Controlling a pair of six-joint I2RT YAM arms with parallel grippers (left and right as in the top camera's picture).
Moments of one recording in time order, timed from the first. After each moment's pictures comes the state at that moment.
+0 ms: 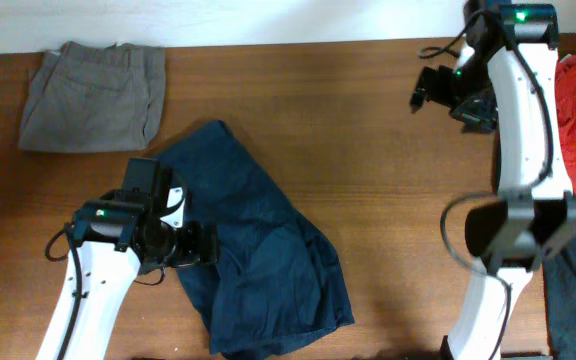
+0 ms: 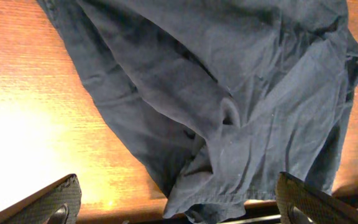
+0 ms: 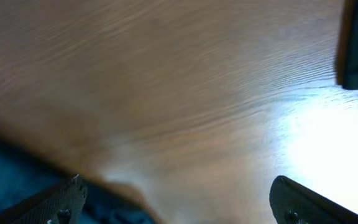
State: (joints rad) left arm -0.14 1.26 1.07 -1.24 0.16 -0.23; right arm -0.01 2.14 2.40 -1.69 -0.10 0.36
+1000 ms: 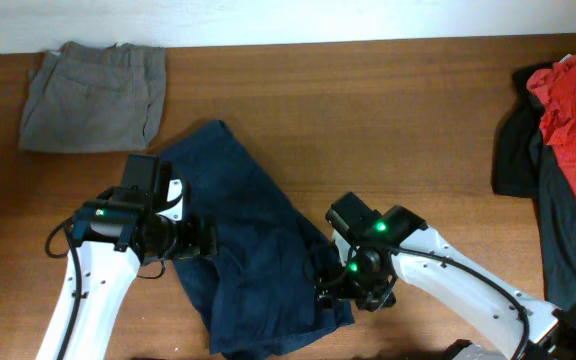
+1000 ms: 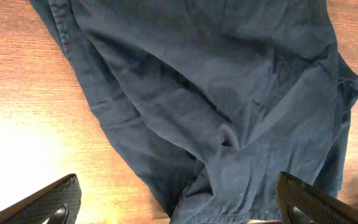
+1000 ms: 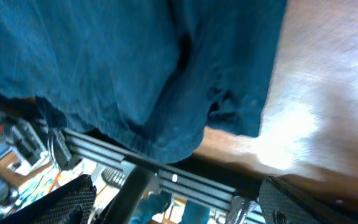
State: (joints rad) left arm -0.14 1.26 1.07 -1.18 0.14 -0.23; right arm 0.64 1.44 0.90 -1.09 -0.47 0.52
